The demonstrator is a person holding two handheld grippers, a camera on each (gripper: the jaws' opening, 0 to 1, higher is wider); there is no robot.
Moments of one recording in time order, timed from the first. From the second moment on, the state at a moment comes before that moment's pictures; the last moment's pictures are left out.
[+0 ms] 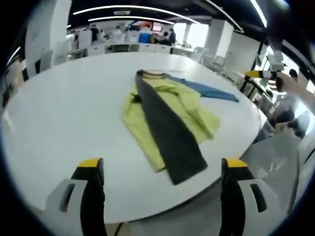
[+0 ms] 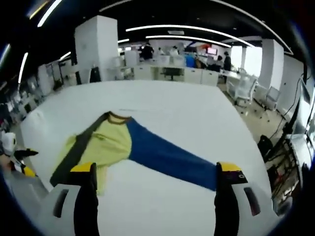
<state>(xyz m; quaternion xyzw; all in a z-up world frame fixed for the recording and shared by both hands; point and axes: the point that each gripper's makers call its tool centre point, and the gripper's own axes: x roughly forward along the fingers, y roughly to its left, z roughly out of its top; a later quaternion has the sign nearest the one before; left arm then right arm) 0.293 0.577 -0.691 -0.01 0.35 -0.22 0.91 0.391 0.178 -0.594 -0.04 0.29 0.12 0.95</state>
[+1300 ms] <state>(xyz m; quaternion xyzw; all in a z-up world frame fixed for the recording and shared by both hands) 0.290 0.571 -0.690 0.00 0.35 -0.24 0.91 0.311 0.237 -0.648 -0.04 0.26 0.09 0.96</state>
